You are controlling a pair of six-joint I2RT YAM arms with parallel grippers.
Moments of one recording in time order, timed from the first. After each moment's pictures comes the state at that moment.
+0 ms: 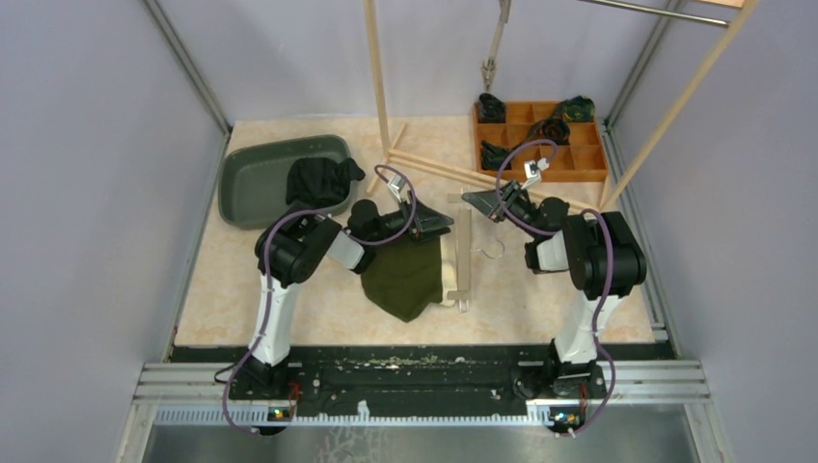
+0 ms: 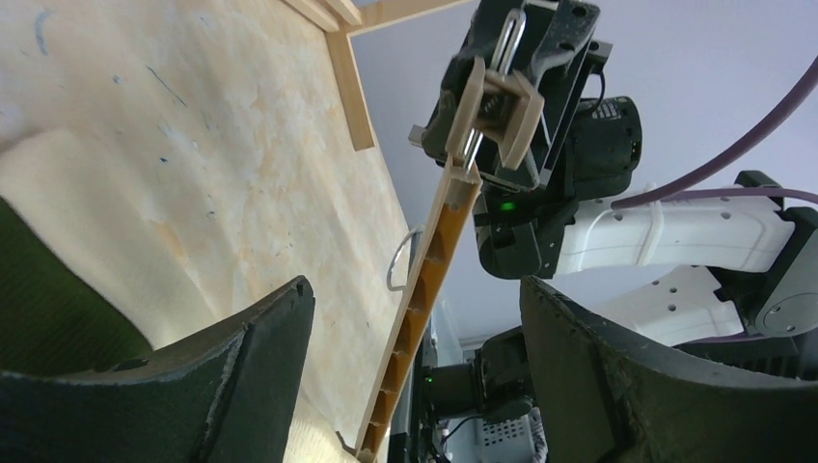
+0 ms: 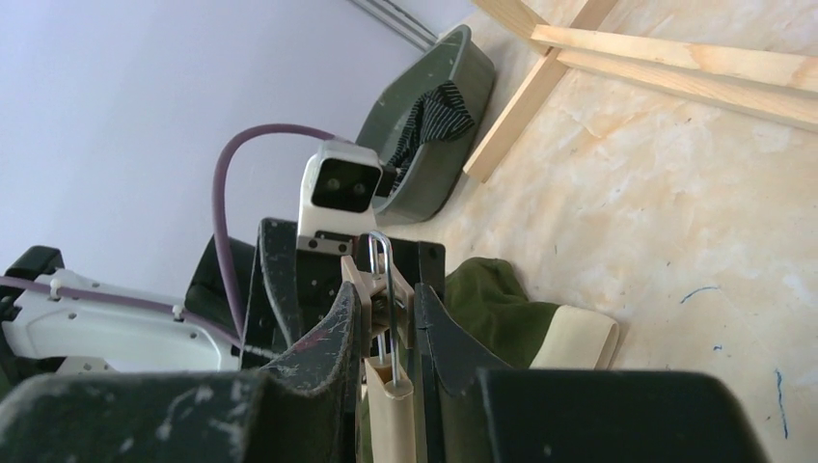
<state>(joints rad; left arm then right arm) -0.59 2.20 0.94 1.37 0.66 -1.31 0.09 1.85 0.58 1.40 -0.75 1.05</state>
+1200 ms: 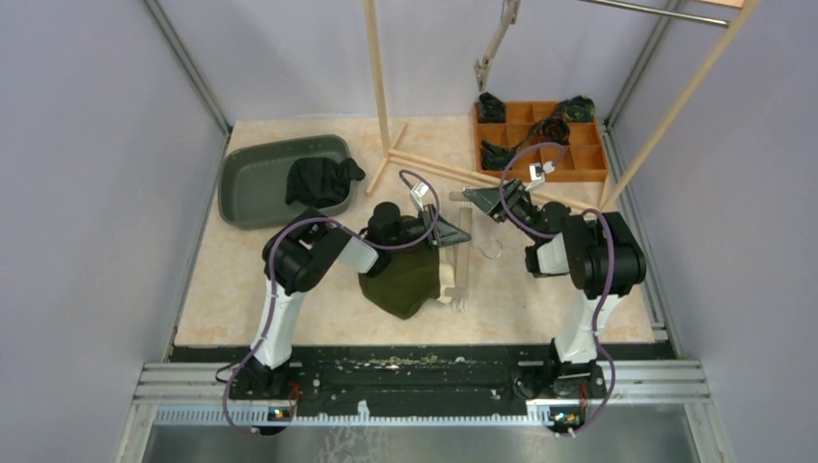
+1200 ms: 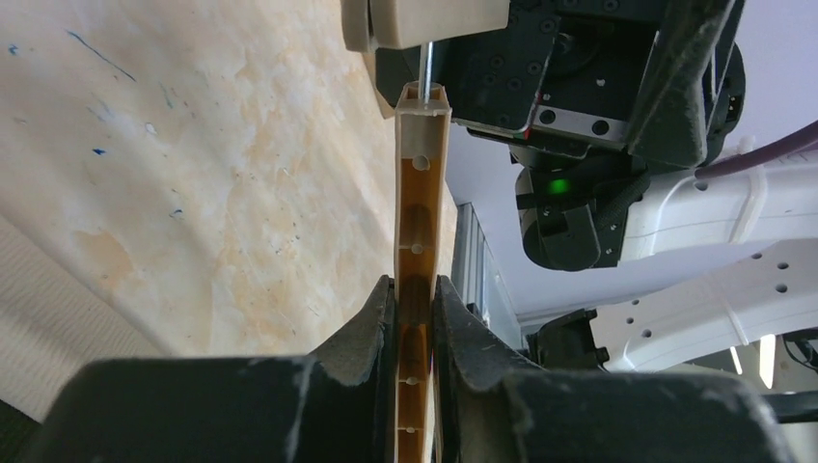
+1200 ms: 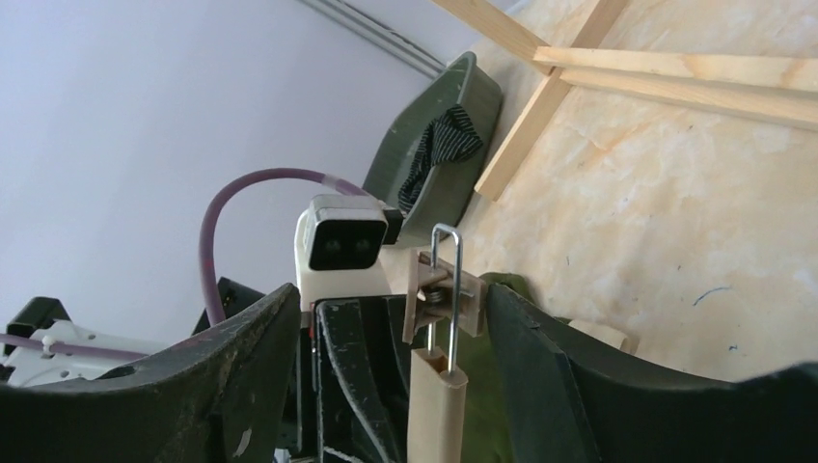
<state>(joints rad) -0.71 2.19 0.99 1.21 0.60 -1.12 0.09 1.86 0.55 1.47 -0.69 1.13</state>
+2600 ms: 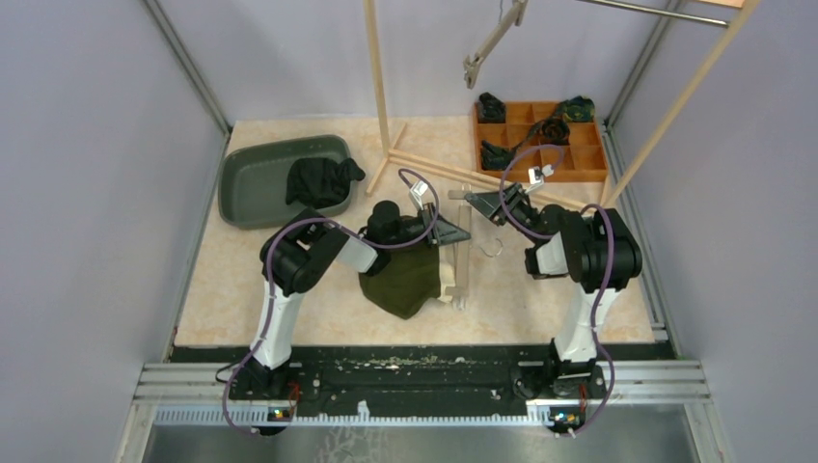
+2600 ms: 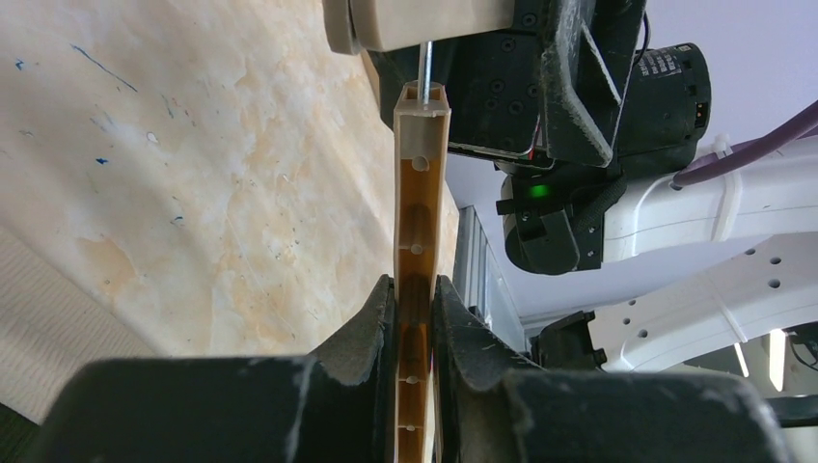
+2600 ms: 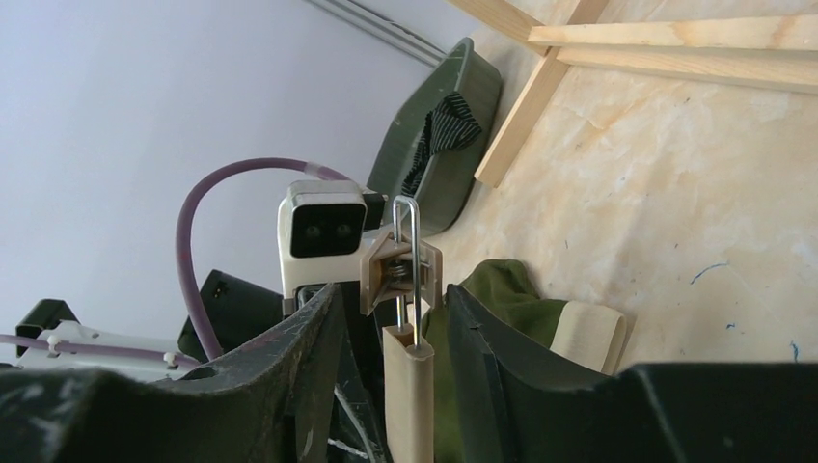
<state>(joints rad) -0.71 2.17 0.99 1.19 0.60 -1.10 0.08 1.91 0.55 1.52 -0.71 1.18</state>
